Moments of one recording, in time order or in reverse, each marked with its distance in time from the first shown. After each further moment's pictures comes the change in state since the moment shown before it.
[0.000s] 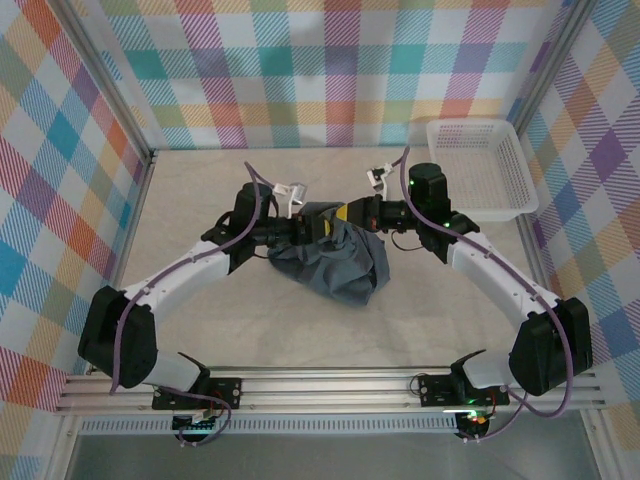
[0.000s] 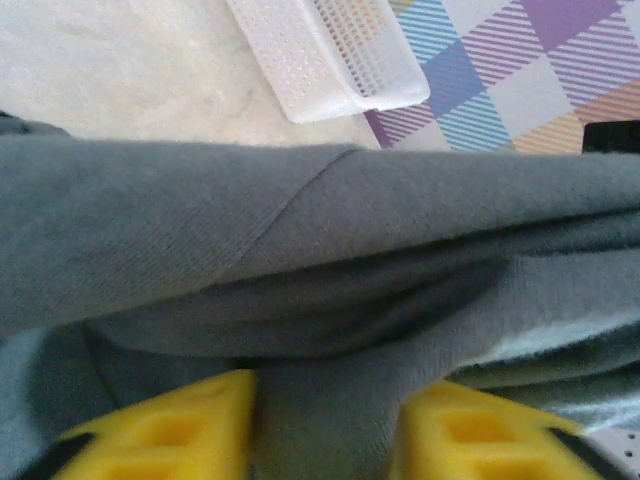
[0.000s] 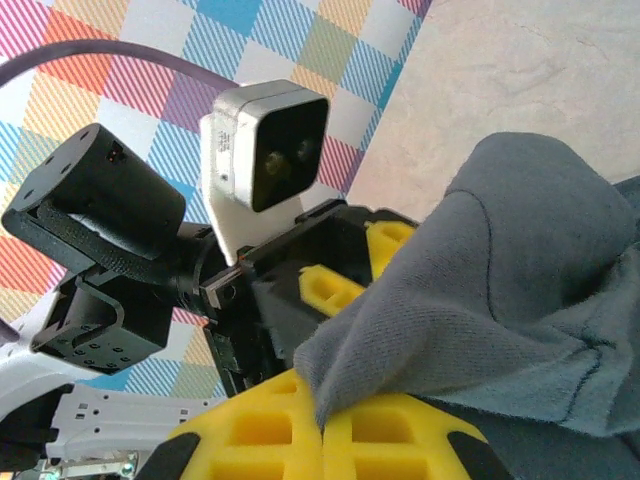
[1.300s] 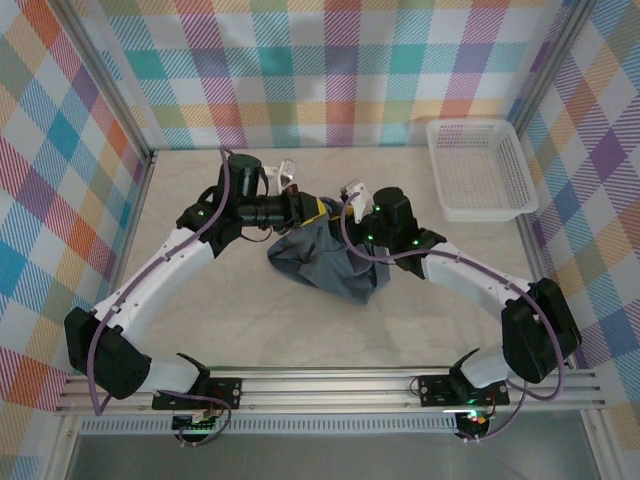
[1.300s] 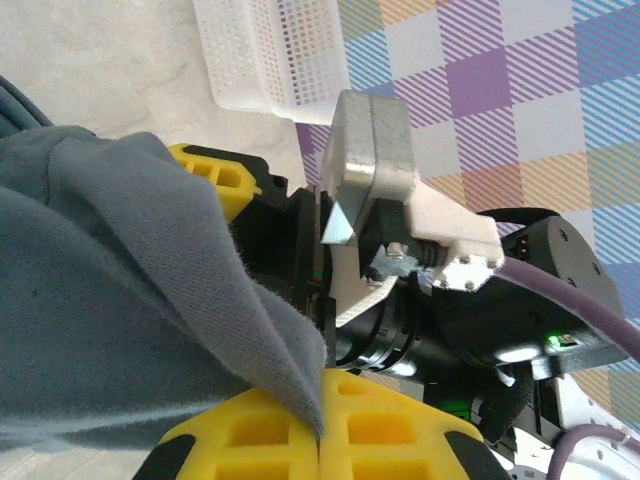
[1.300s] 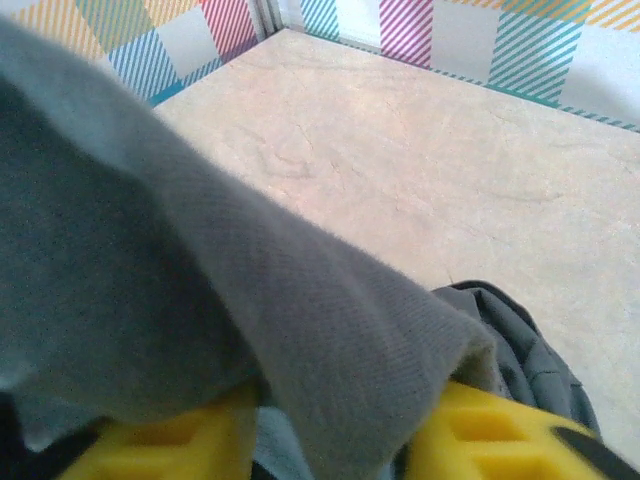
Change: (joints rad) left arm 0.002 -0.064 0.304 -0.376 0.037 -0.321; right arm 0.179 0.082 -0.111 0.159 0.615 -0.706
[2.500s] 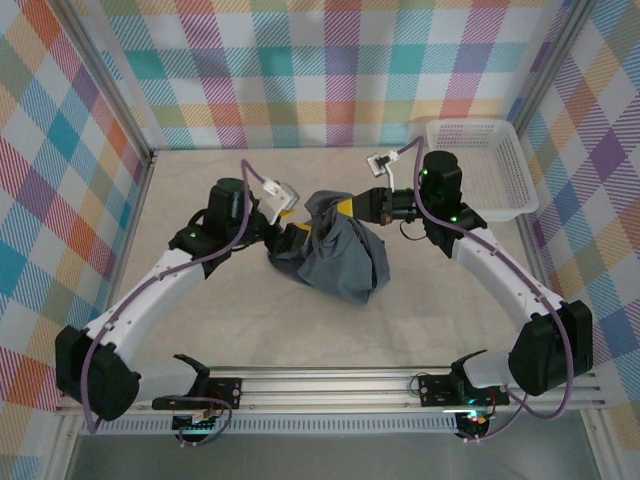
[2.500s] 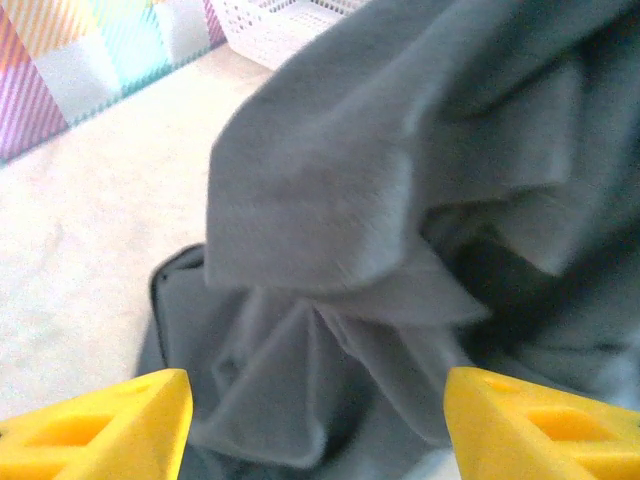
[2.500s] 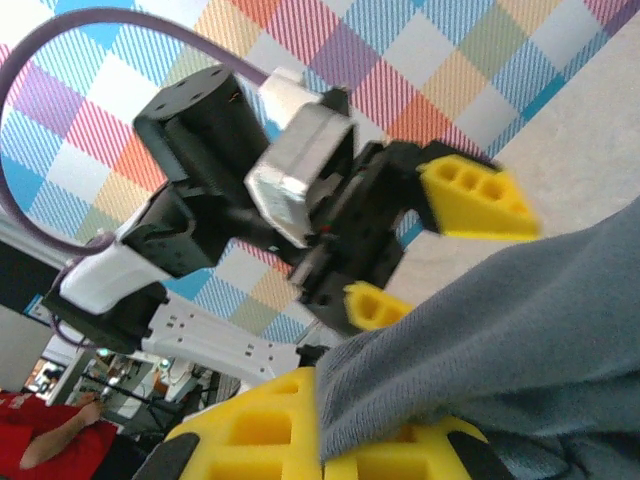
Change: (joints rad) left arm 0.029 -0.102 -0.231 0.093 -0.224 1.105; right arm -0.214 -0.084 0.162 0.002 -0.927 0.652
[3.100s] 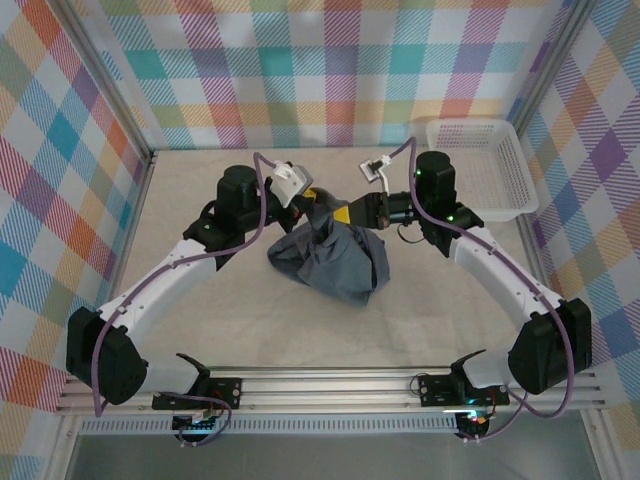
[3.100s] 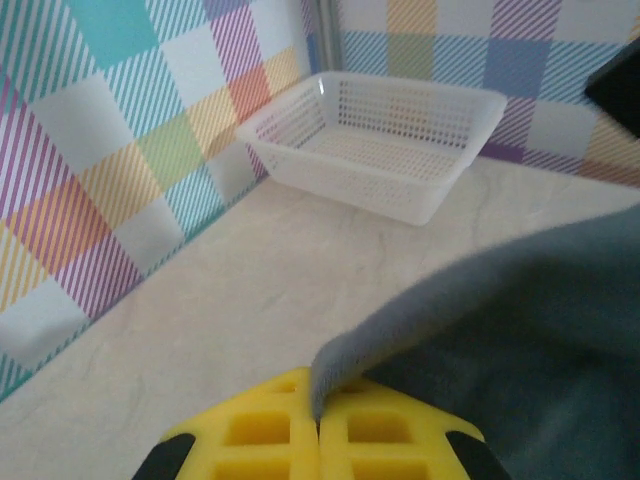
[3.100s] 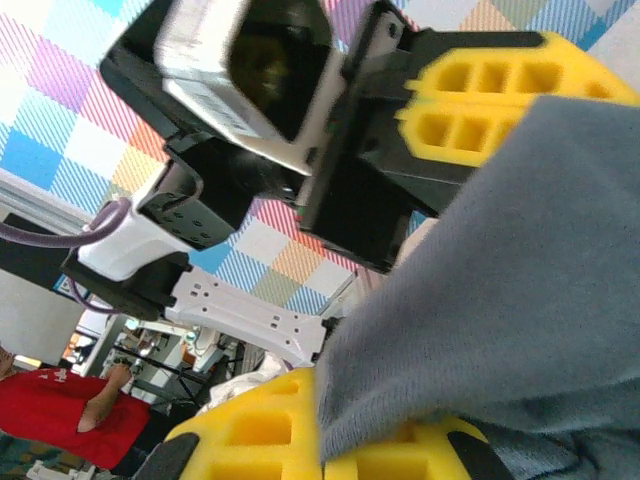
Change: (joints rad) left arm -0.037 0.069 0.065 0.252 -0.036 0.050; right arm 0.023 0.011 0.023 -0.089 -0.026 -0.025
